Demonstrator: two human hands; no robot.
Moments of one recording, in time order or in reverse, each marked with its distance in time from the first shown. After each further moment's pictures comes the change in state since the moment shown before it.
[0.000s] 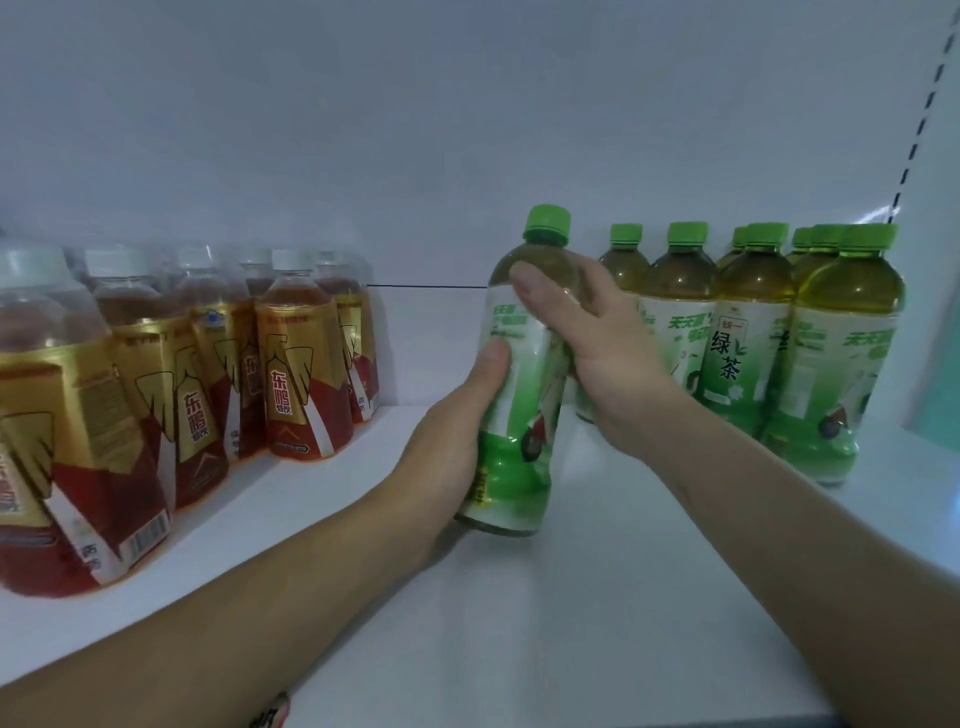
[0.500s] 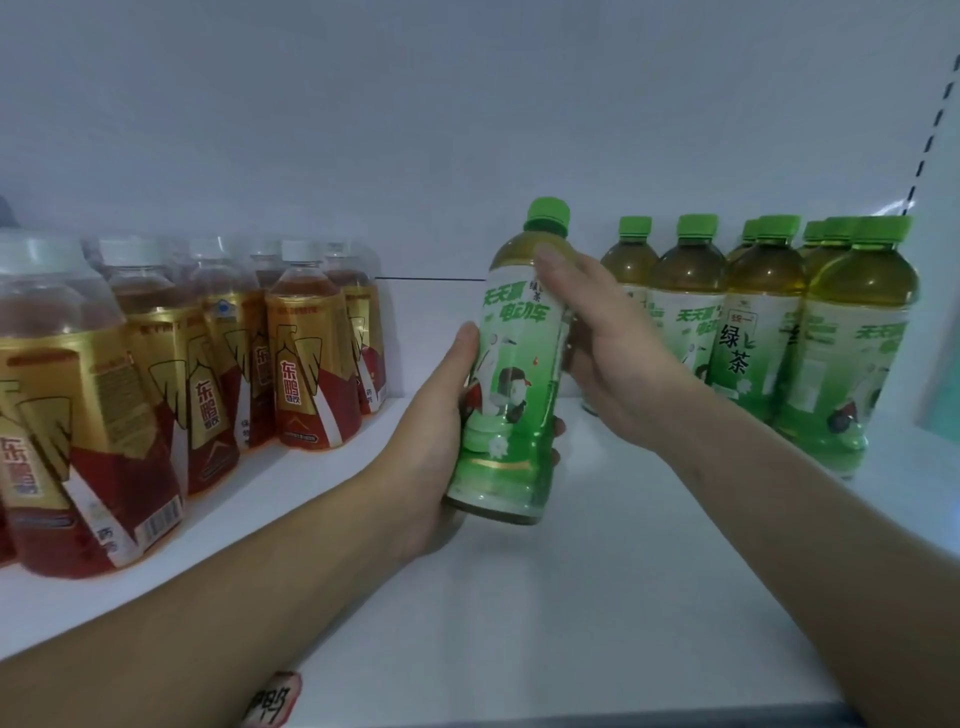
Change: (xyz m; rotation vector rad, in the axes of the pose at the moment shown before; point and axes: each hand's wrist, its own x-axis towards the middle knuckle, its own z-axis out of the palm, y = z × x) left_hand -0.005 0.010 -0.003 -0.187 0.010 -0.096; right_hand 0.000 -0.001 0.003 0.097 -0.098 0.078
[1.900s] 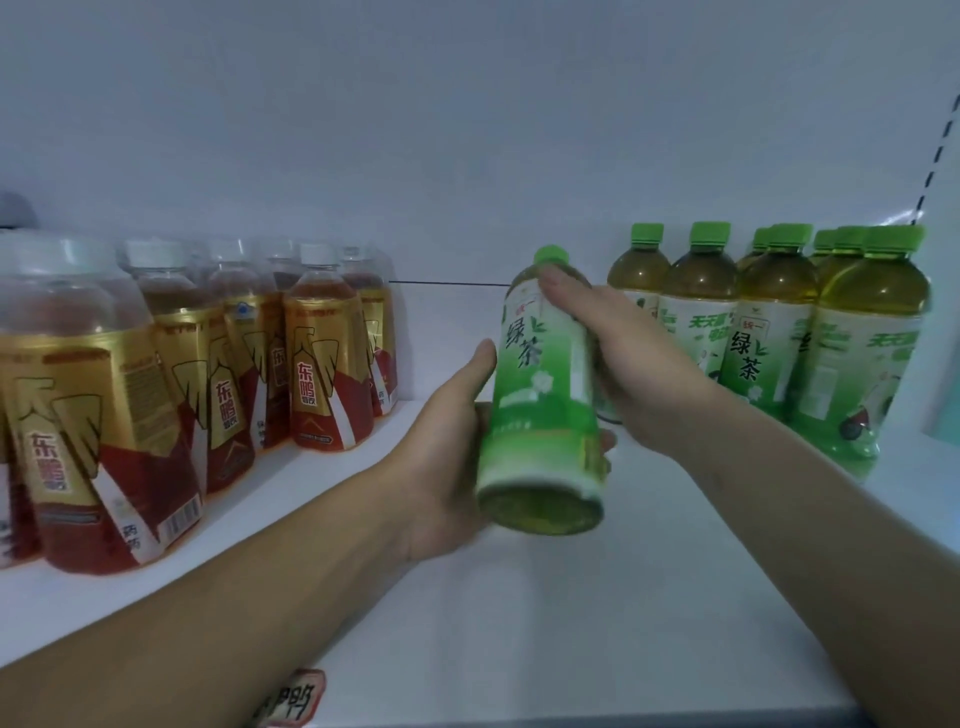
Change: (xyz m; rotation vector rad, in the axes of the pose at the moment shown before) left_hand 0.015 -0.003 -0.017 -0.123 -0.192 -0.171; right_hand -0.001 -0.005 -0.001 -0.126 -0.016 0.121
